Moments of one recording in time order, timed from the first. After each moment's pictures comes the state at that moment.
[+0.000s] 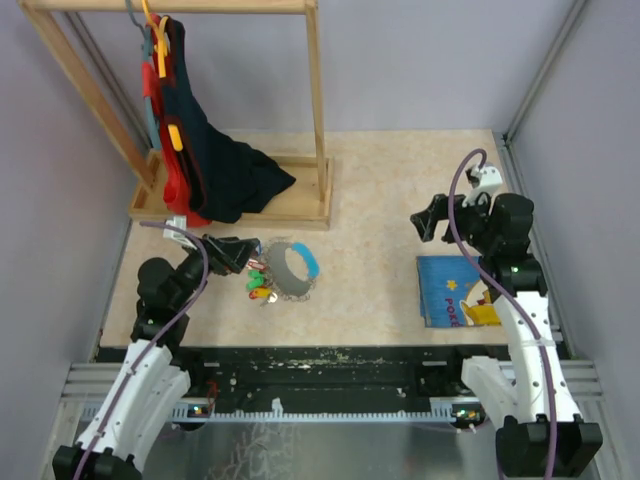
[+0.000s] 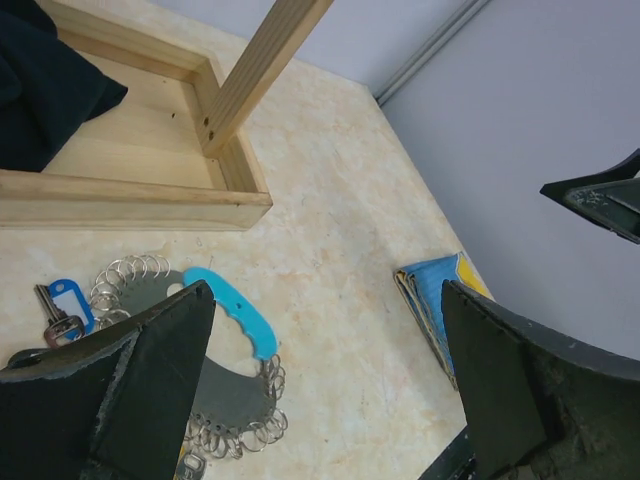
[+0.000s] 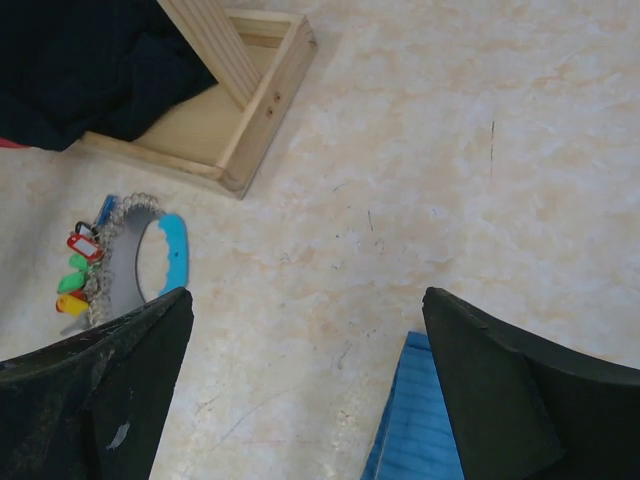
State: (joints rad) left arm -0.18 0.55 0.33 0.26 0.39 -0.68; right arm -0.01 0.83 0.86 -0.39 -0.42 0.14
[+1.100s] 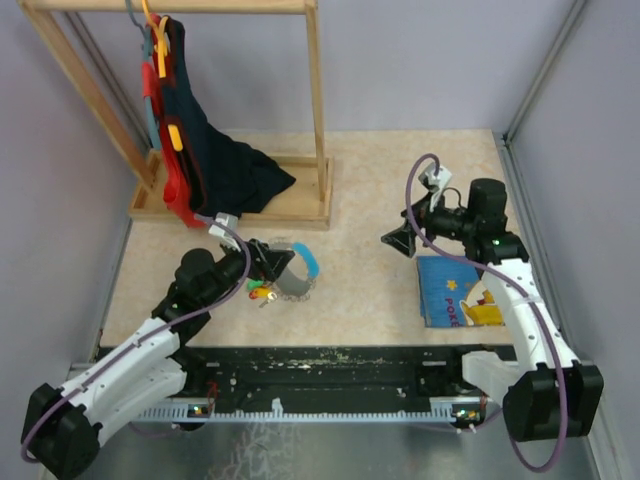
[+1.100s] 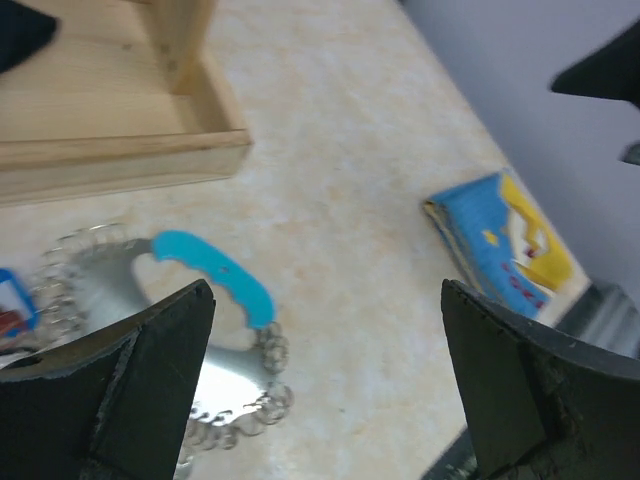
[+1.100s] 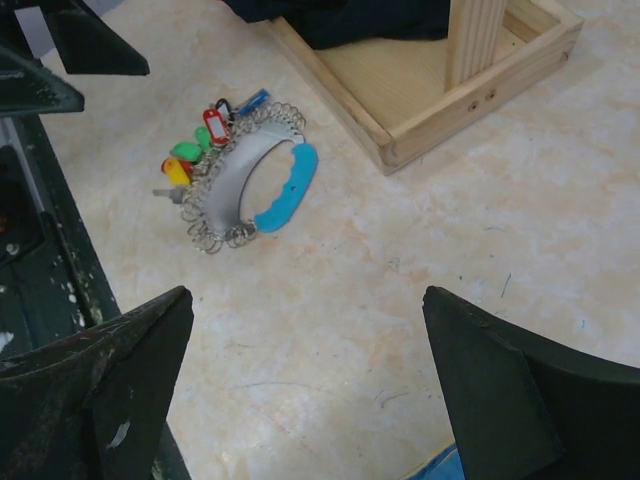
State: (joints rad) left arm -0.58 0.76 0.39 0.28 0.15 -0.52; right arm 0.05 1.02 0.88 -0.33 -0.94 -0.17
